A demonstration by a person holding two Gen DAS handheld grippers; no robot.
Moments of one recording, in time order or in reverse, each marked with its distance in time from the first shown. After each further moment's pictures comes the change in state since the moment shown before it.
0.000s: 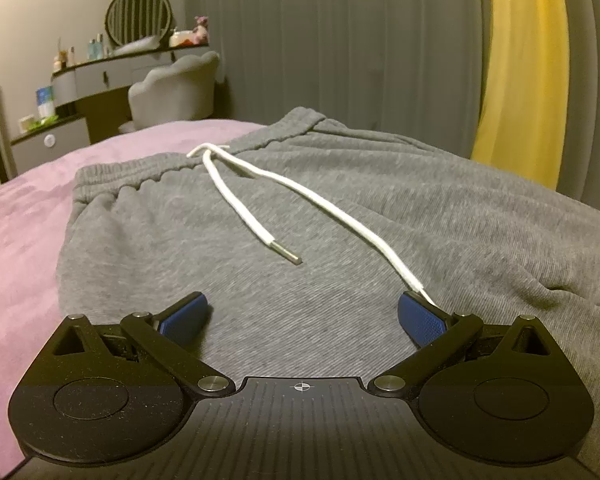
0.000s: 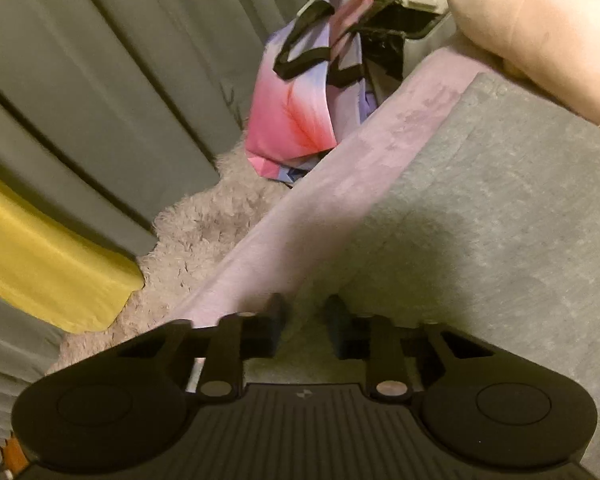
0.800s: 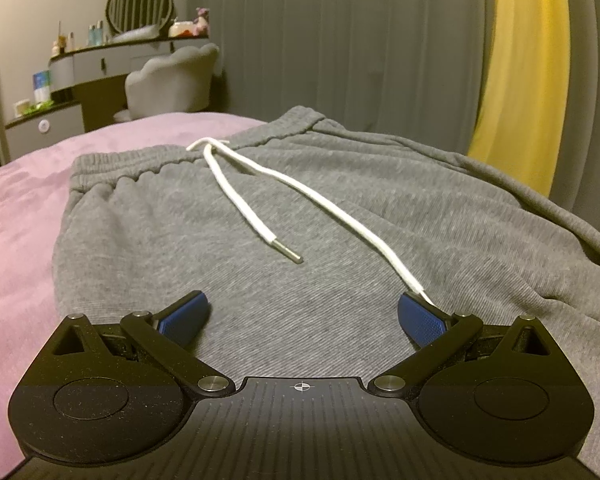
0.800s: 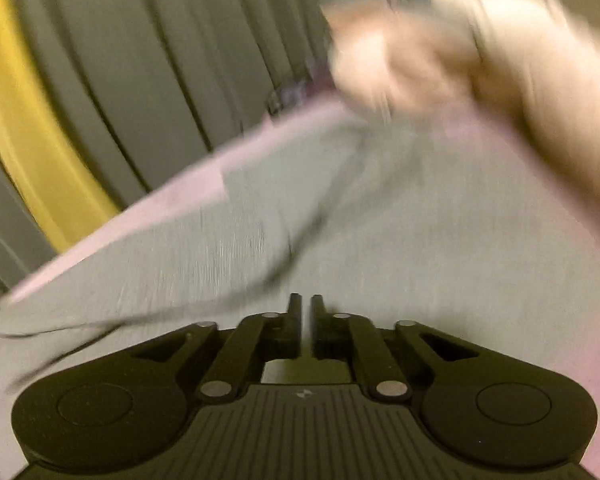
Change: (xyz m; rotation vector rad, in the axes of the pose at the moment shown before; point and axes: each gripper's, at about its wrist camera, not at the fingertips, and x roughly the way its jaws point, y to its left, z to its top) left arm 0.000 0.007 0.002 -0.043 0.010 -0.034; right arm -0.212 -0.153 -0.147 -0.319 -0.294 0.009
